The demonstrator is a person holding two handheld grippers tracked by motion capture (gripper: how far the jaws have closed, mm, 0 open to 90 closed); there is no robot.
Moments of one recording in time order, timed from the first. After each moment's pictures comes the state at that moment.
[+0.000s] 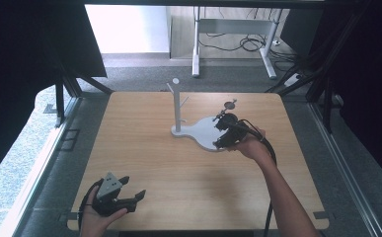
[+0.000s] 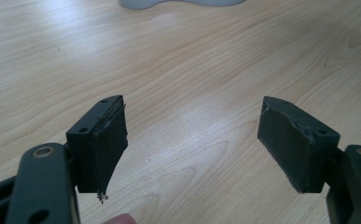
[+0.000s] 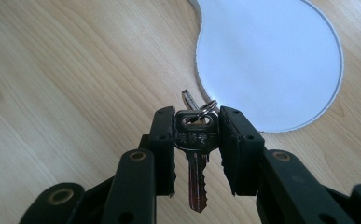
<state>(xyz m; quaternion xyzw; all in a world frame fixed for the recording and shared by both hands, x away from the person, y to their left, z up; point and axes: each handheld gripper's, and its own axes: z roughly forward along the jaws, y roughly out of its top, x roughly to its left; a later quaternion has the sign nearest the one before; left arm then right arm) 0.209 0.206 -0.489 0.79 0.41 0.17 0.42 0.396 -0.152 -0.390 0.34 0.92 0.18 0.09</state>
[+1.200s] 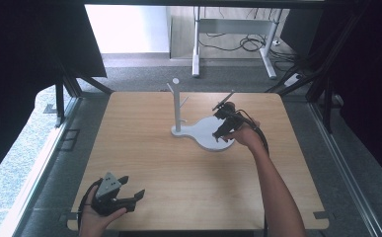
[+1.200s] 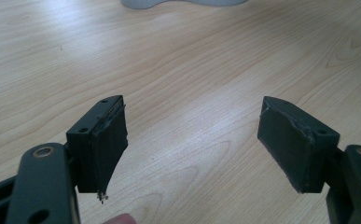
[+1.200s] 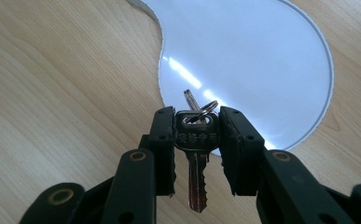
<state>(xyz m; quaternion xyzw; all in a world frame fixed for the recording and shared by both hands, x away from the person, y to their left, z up) 0.209 0.209 -0.489 0.79 0.41 0.17 0.42 0.451 -0.154 -0.413 0.38 0.90 0.18 0.06</state>
